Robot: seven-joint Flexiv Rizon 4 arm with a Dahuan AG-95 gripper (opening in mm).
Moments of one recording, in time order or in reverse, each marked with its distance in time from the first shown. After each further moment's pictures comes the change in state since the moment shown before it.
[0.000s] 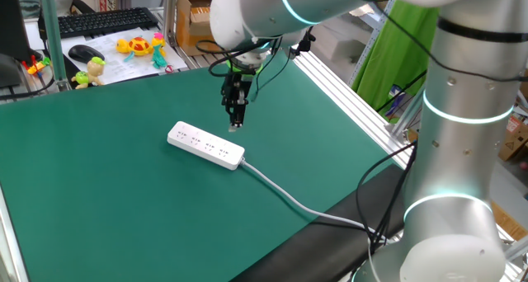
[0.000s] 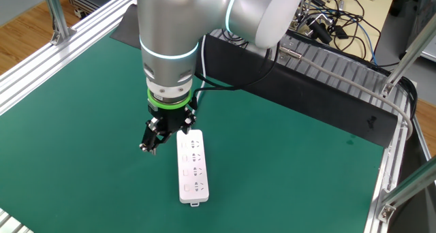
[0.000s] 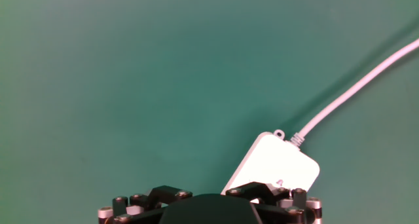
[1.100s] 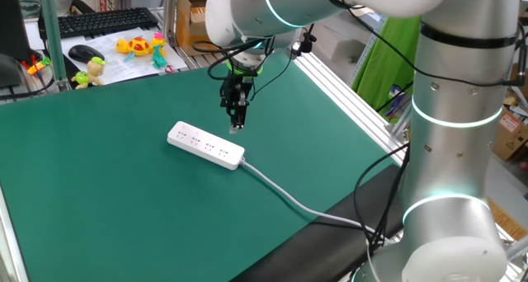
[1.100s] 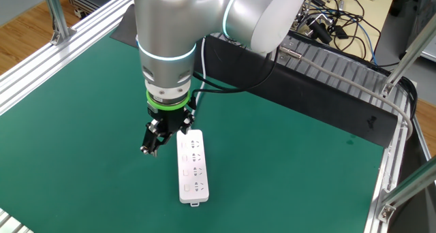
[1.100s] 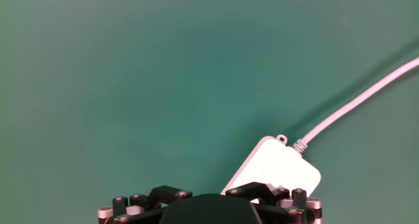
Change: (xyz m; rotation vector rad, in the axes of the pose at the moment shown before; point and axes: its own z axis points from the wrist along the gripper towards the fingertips) arm -0.001 0.000 0.006 0.007 0.011 -0.053
